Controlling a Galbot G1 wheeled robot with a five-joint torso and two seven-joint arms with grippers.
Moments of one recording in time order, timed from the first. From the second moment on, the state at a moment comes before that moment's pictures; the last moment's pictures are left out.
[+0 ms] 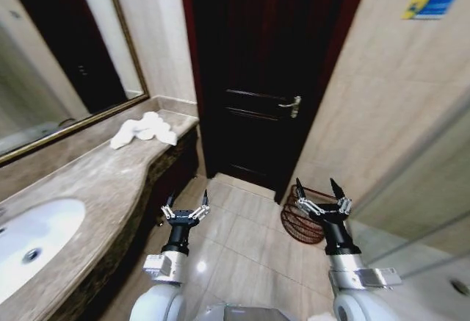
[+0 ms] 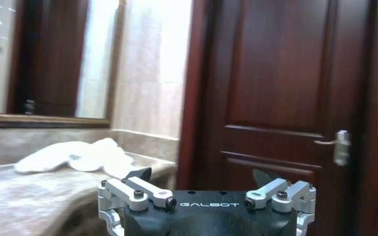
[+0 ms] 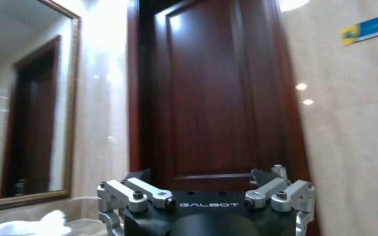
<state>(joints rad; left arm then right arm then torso) 1.82 -1.61 -0.39 -2.38 0.04 -0.04 -0.04 -1.77 1.61 0.64 2.44 0.18 0.12 -0.20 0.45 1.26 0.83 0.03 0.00</state>
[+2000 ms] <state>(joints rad) 1.78 -1.61 -0.42 -2.32 0.06 -0.14 -0.15 -1.78 1.61 0.64 2.45 0.18 0.12 -0.25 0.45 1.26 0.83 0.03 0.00</state>
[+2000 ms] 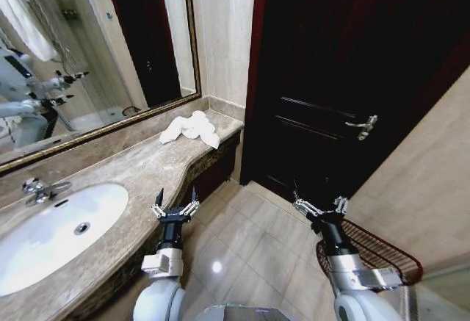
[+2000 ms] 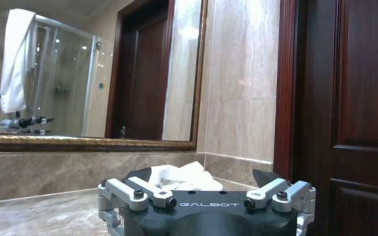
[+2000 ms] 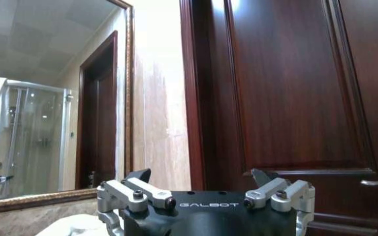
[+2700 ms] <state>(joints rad) 1.76 -1.61 -0.42 -2.30 0.06 -0.14 -0.14 -1.77 1.61 0.64 2.43 0.19 0.12 -0.25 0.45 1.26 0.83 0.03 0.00</state>
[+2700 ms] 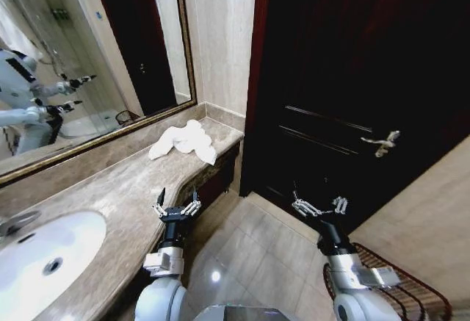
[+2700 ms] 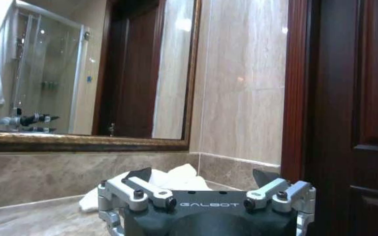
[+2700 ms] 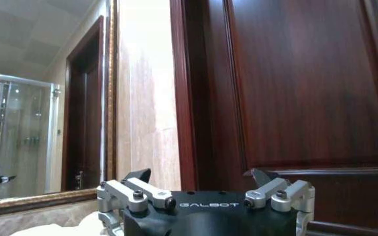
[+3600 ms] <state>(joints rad) 1.47 -1.61 -0.55 -2.18 -0.07 0.17 -0.25 -1.76 1.58 0.67 2.38 0.19 0.13 -0.25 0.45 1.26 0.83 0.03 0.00</state>
